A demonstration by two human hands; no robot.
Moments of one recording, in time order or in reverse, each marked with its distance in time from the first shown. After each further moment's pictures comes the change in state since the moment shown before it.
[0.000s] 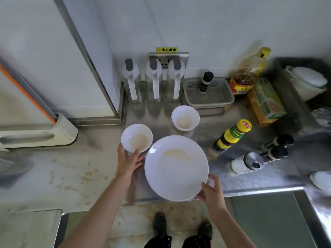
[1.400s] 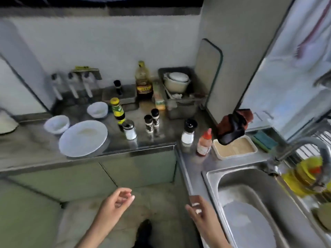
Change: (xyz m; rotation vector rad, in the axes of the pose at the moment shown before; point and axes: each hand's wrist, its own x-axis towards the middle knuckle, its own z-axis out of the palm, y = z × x) left_hand -0.410 -0.197 0.224 0.525 -0.288 0.410; right_hand -0.129 0.091 -0.485 -0.537 -0.070 -0.521
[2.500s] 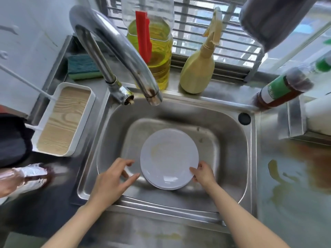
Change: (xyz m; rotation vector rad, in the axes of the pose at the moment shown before) left_hand 0.158 0.034 0.371 0.718 -1.102 0.781; right_hand -0.025 0.303 -0.056 0.633 0.747 1.162
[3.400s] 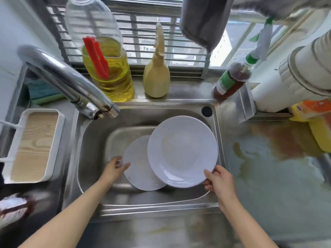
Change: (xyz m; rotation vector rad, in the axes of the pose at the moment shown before) left_hand 0.076 -0.010 0.054 -0.384 -0.237 -0.532; right_hand -0.133 -0.001 -0.086 0.605 0.259 -0.018
